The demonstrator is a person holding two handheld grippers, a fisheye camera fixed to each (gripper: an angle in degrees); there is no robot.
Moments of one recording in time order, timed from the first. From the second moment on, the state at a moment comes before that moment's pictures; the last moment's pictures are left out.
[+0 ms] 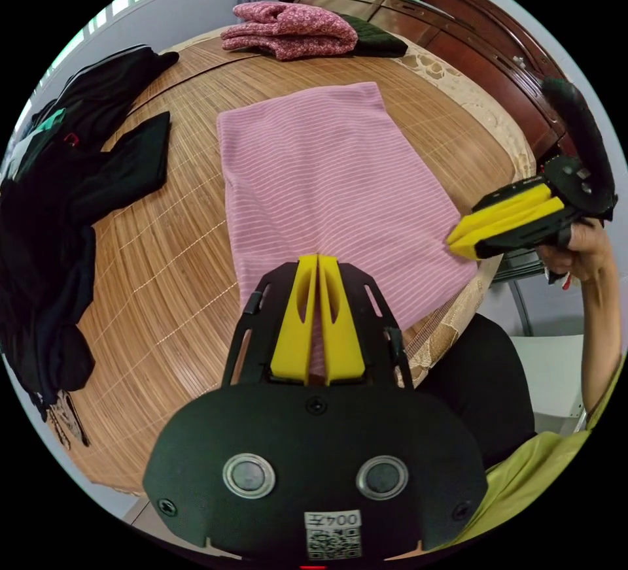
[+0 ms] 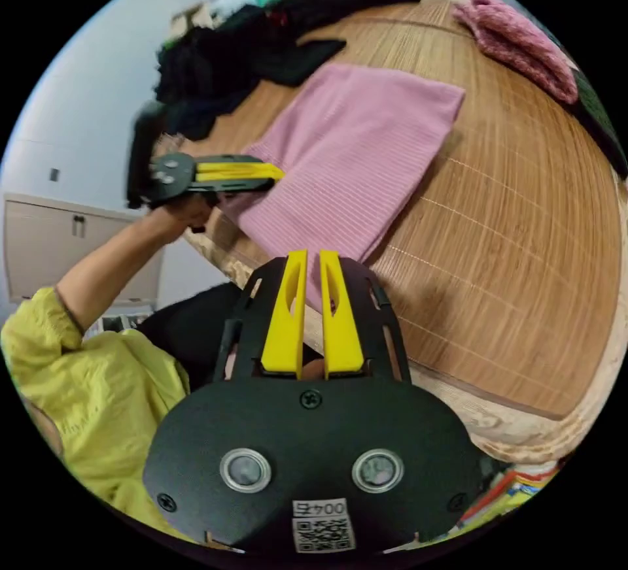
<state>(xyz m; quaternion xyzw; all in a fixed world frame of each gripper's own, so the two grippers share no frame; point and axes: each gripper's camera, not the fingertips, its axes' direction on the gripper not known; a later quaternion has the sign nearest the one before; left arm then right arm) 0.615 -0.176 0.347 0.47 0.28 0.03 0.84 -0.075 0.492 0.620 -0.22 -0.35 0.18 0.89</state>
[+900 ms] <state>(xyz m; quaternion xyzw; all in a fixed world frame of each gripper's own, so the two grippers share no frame) 0.568 -0.174 0.376 0.47 0.32 0.04 0.82 -0.089 0.676 0.531 -0.05 -0.35 0.17 0.92</state>
